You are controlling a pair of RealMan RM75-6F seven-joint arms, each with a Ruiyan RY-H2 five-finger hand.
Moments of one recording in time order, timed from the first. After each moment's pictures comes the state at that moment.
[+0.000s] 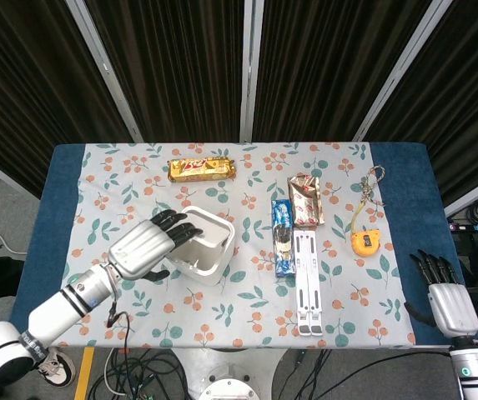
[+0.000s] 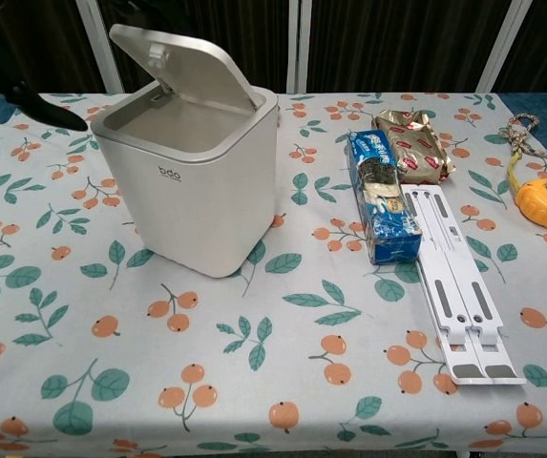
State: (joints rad) left arm -0.79 -0.93 -0.13 -2.08 1.35 0.86 0.29; right arm 0.10 -1.26 0.00 -1.35 -1.54 1.40 0.13
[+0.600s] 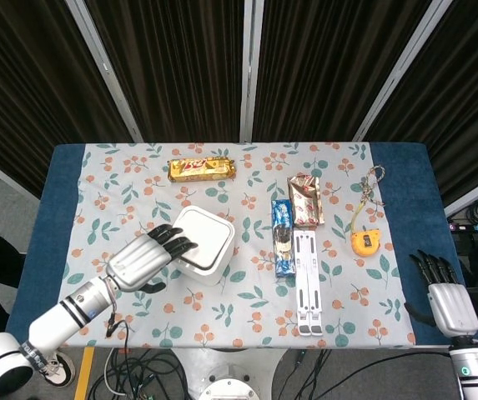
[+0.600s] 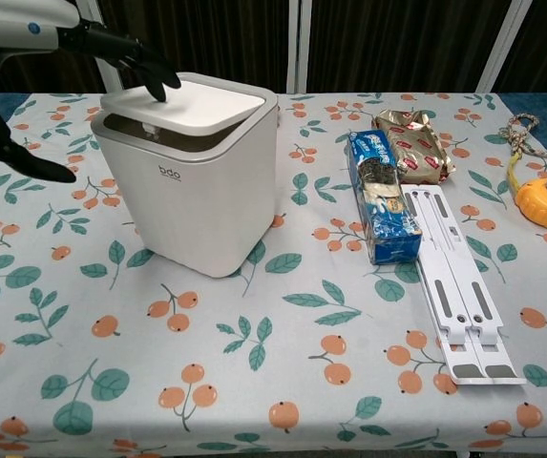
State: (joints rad) left arm -0.74 -0.99 -0.06 -2.05 1.39 0.88 0.30; right arm 0.10 -1.26 0.00 -1.34 -1.53 1.39 0.13
